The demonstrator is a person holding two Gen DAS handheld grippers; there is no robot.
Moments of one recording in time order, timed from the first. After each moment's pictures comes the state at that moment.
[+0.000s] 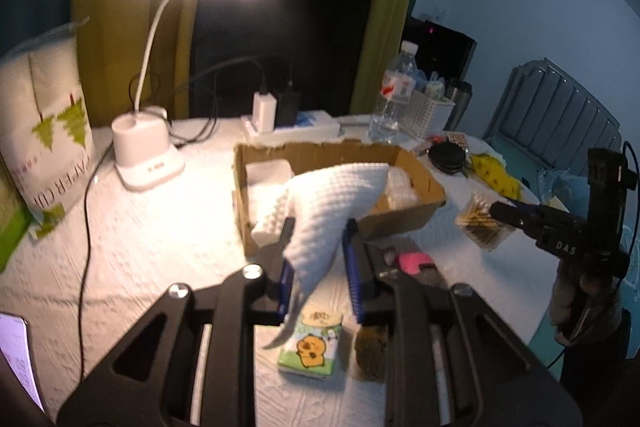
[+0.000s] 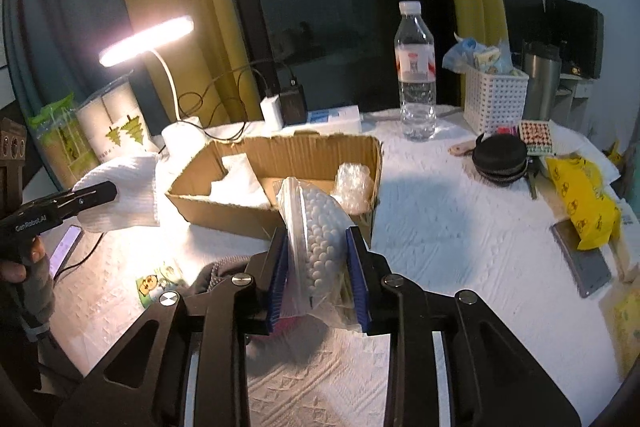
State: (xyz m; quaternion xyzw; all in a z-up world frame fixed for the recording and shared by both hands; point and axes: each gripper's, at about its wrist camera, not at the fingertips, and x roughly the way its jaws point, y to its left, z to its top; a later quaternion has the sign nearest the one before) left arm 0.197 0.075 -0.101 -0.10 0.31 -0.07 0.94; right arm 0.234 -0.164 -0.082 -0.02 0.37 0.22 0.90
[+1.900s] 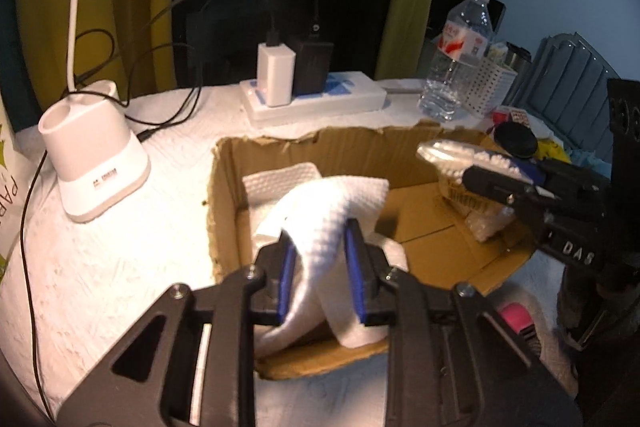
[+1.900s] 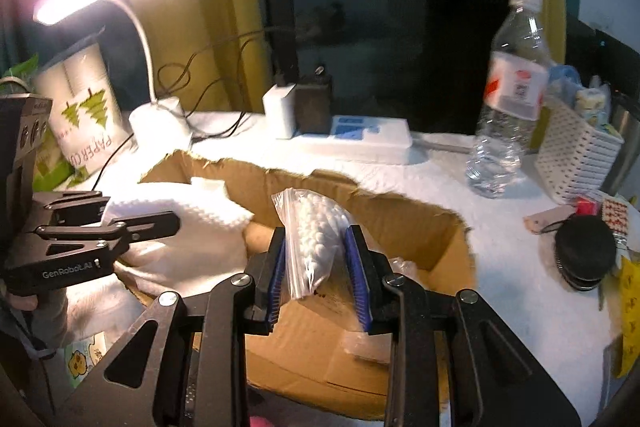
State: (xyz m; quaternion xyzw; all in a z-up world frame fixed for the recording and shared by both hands) left arm 0.342 0.079 -0.181 -0.08 0.38 -0.05 0.92; right arm 0.362 -0.070 -0.144 -0.10 0.39 0.26 0.88
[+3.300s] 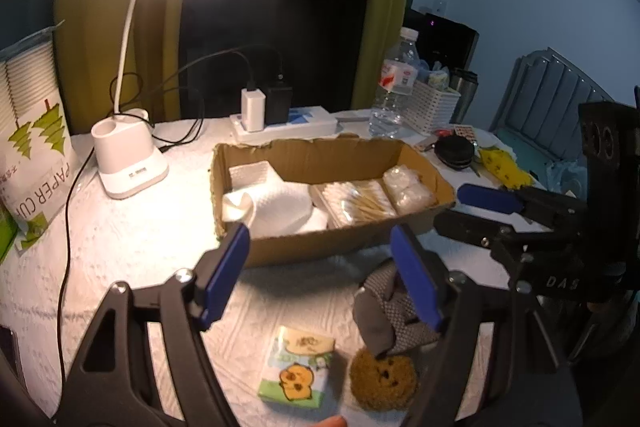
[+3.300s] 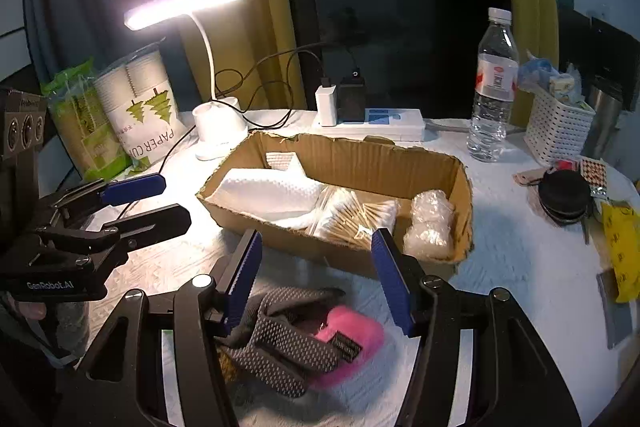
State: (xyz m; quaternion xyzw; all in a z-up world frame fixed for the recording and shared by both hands) left arm 0.225 0.053 -0.123 -0.08 0.32 -0.07 0.94; right arm 0.258 -0.092 -0.094 -0.06 0.38 0.28 0.88
